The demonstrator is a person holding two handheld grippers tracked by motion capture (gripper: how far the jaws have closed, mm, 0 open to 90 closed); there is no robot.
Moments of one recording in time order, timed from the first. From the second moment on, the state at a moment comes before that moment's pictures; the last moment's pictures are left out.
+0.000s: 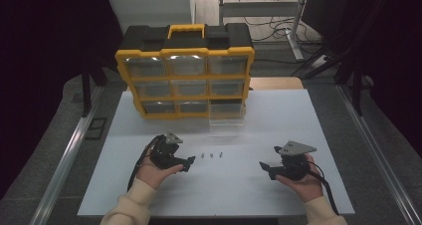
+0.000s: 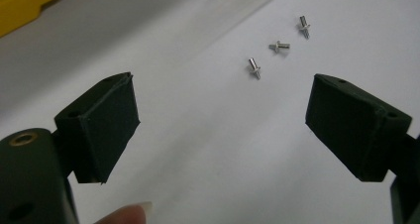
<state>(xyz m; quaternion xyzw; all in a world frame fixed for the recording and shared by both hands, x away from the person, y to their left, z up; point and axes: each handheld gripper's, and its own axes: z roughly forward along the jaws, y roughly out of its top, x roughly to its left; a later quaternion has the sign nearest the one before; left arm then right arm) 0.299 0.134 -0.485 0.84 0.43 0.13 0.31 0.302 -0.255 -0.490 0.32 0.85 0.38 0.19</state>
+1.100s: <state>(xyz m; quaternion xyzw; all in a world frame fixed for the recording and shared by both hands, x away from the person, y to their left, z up) 0.332 0.103 -0.507 0.85 0.44 0.09 0.27 0.303 -0.255 -0.495 0.33 0.85 0.37 0.18</state>
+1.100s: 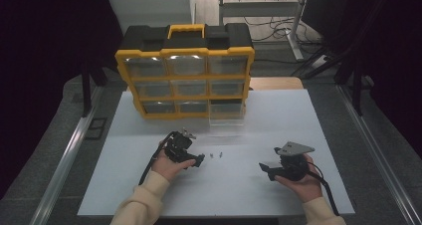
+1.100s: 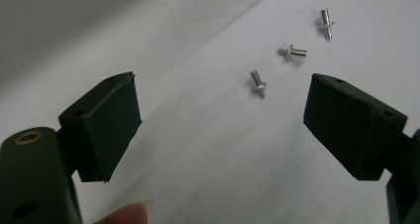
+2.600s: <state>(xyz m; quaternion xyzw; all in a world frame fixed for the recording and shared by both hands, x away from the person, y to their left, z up) 0.355 0.068 -0.510 0.89 0.42 0.04 0.19 0.304 -0.259 -0.497 0.33 0.85 0.36 0.21</state>
